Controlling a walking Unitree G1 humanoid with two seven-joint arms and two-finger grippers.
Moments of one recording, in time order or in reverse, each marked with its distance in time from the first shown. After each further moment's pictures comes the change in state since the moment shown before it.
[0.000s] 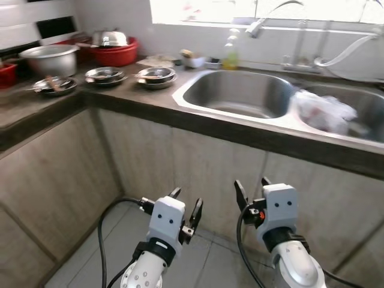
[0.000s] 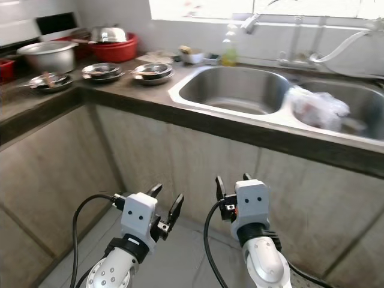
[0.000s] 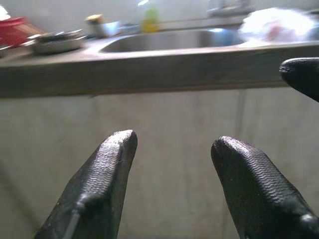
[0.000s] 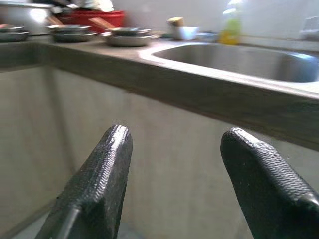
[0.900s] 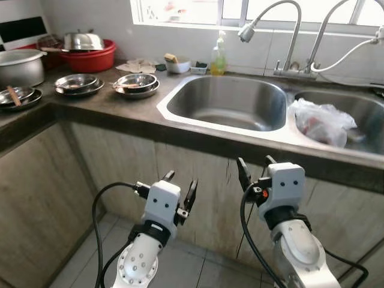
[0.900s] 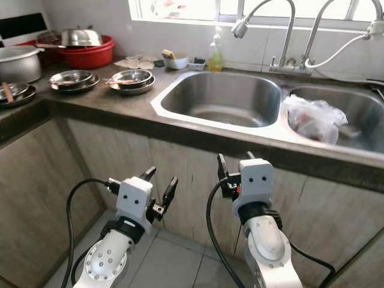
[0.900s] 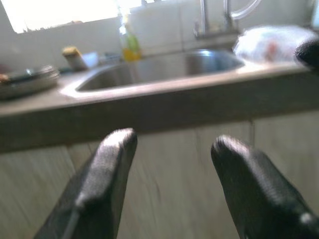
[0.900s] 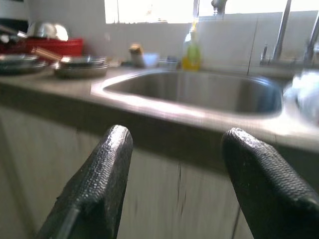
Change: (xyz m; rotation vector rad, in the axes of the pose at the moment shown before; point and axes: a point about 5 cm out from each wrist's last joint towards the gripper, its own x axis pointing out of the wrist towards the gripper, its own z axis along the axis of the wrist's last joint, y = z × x) left arm 0.017 0.011 0.015 0.059 -0.084 0.015; right arm 0.014 -0.010 0.020 -0.012 -0.072 -0.025
